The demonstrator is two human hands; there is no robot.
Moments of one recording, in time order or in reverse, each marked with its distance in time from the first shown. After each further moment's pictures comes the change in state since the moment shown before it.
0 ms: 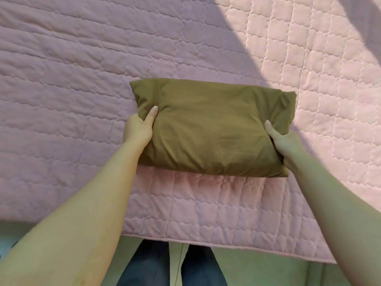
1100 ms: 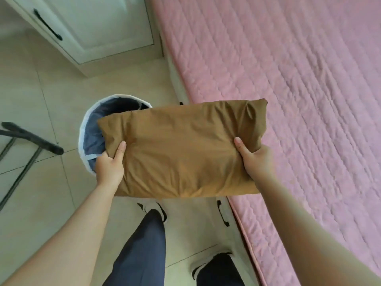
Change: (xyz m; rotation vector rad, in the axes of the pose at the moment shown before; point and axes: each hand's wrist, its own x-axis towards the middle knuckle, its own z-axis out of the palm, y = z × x) left_hand -0.240 -0.452 -0.332 -0.749 0.852 -0.629; right_hand -0.420 -0.023 0.410 -0.715 -0.620 -0.798
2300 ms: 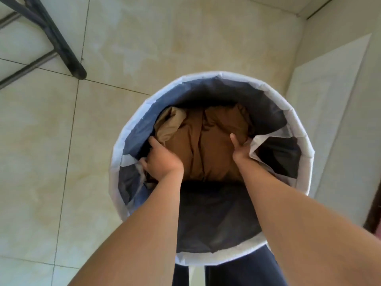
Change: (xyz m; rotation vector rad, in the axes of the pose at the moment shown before) left_hand 0.258 -0.189 0.119 0.331 0.263 -0.593; right_hand 0.201 0.028 0.467 -0.549 -0.391 -0.004
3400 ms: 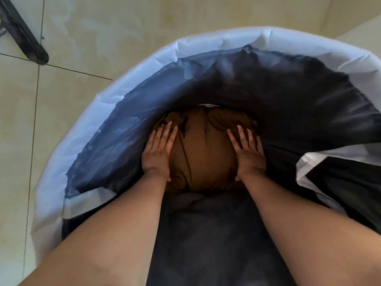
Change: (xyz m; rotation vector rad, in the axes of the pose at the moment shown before) left_hand 0.075 -0.023 0.101 0.985 -0.300 0.771; right_hand 0.085 0.073 0.039 -1.237 -0.154 -0.470
